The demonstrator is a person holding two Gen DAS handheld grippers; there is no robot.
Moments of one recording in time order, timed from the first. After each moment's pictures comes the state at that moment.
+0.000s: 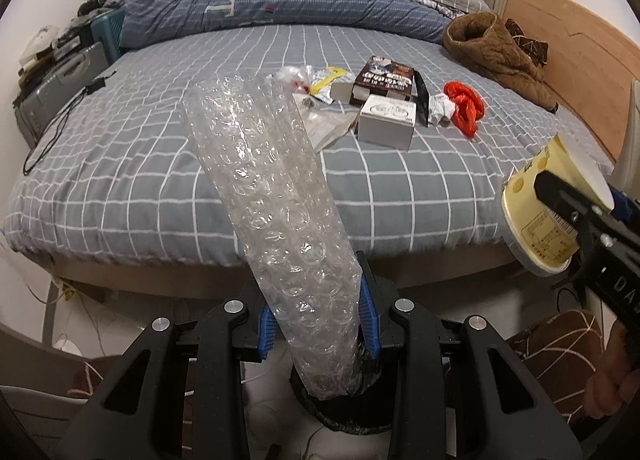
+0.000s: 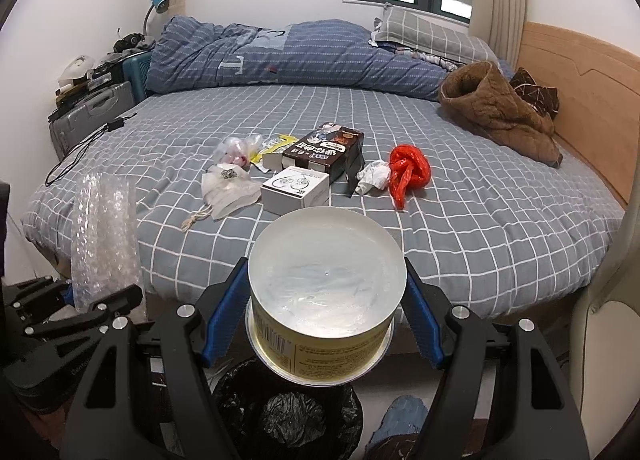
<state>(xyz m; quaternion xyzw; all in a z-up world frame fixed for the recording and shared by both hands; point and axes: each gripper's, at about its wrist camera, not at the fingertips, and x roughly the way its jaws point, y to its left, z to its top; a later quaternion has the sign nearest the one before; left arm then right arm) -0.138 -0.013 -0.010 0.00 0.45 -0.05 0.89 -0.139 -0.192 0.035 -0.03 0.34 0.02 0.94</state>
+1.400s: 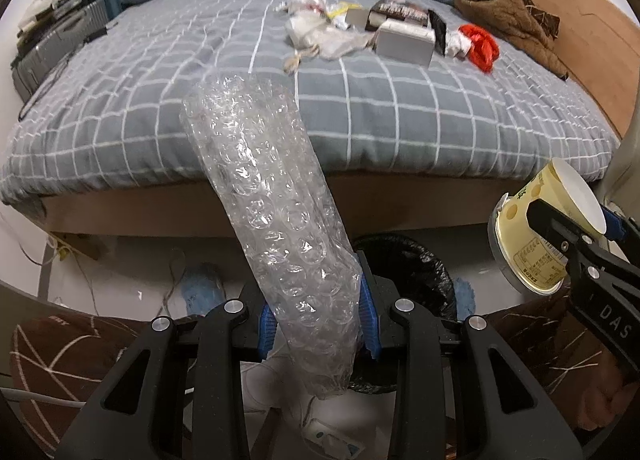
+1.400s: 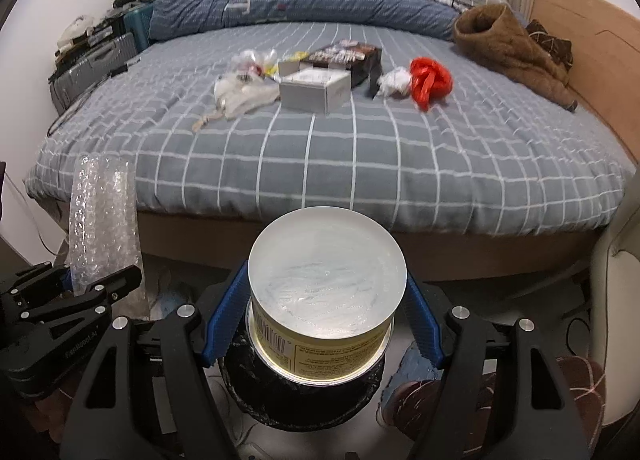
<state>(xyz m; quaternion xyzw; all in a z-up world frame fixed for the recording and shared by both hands) -0.171 0.002 -0.075 0.00 0.51 -0.05 0.86 -0.167 -0.176 -0.049 -0.02 0.44 0.03 0.90</state>
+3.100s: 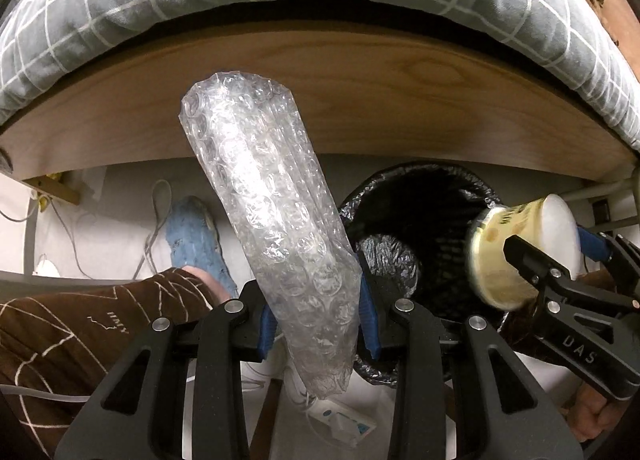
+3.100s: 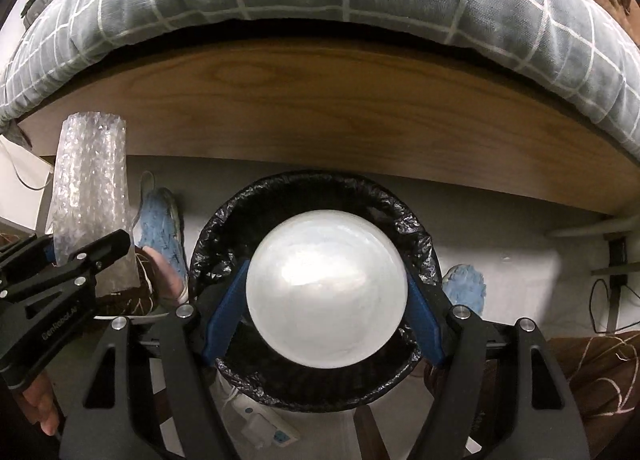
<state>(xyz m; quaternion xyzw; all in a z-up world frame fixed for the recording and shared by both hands) -0.137 0.015 -0.218 -0.01 0.61 -0.02 0.79 -0.125 -0.154 -0.223 -0.04 0.59 0.05 0.80</state>
